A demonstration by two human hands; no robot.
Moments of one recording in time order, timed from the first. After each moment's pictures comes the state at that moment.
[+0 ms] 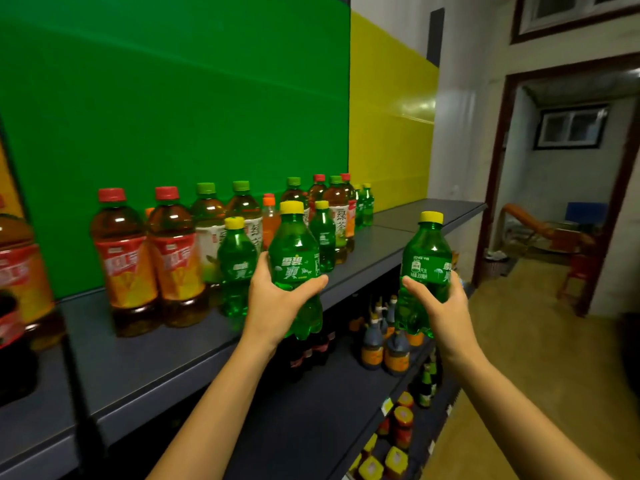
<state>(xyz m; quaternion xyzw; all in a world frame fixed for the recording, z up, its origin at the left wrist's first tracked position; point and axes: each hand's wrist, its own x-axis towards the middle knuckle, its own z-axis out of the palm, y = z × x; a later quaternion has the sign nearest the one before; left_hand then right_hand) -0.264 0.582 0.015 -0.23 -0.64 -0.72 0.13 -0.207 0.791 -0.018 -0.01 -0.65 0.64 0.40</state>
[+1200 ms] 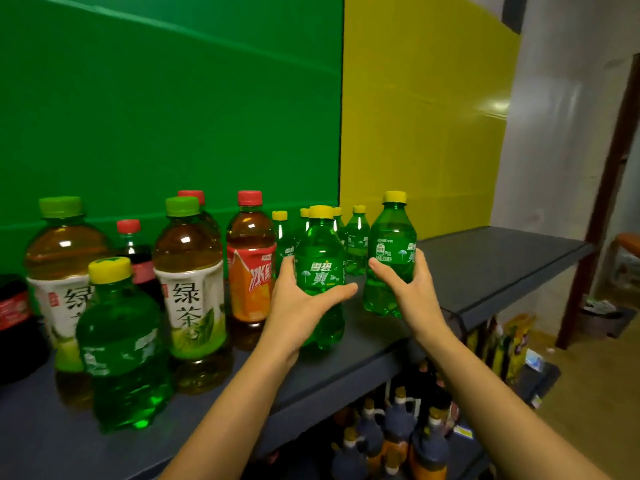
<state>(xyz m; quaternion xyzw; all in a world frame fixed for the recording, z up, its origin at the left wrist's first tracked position) -0.558 0.911 0.020 -0.16 -0.70 -0.68 0.16 -0.577 1.073 0.013 0.10 -0.68 0.67 0.27</state>
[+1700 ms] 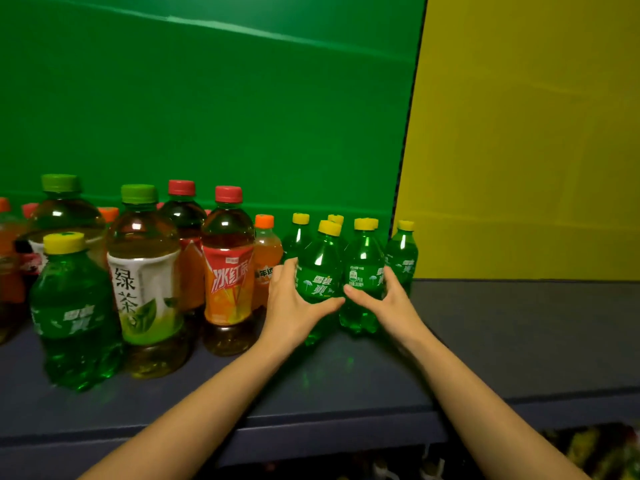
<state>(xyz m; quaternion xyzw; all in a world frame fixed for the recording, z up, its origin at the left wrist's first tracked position) -0.645 0.962 -0.004 0.01 -0.80 -0.47 0.37 -0.708 1.109 0.003 0.27 -0.72 0.64 0.01</state>
